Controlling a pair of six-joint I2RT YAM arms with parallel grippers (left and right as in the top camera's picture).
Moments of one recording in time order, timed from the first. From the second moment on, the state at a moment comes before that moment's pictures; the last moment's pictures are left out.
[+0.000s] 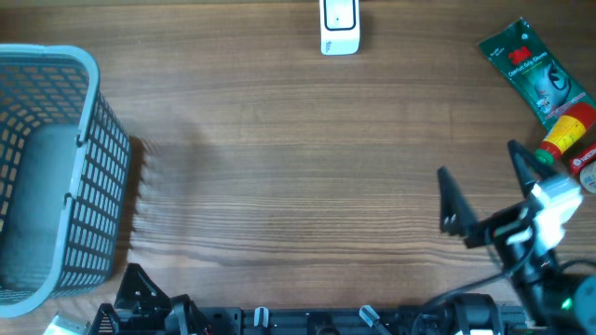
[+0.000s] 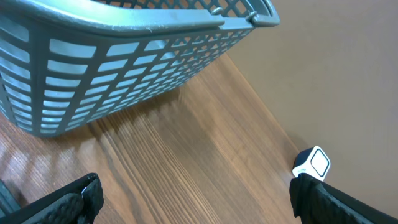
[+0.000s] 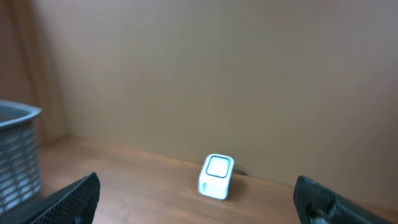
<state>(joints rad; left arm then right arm) 0.24 0.01 0.99 -1.38 -0.15 -0.78 -0.01 0.28 0.71 -0.29 -0.40 0.03</state>
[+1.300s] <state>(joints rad) 0.24 0.01 0.99 -1.38 -0.15 -0.78 -0.02 0.01 0.01 0.00 -0.15 0.04</state>
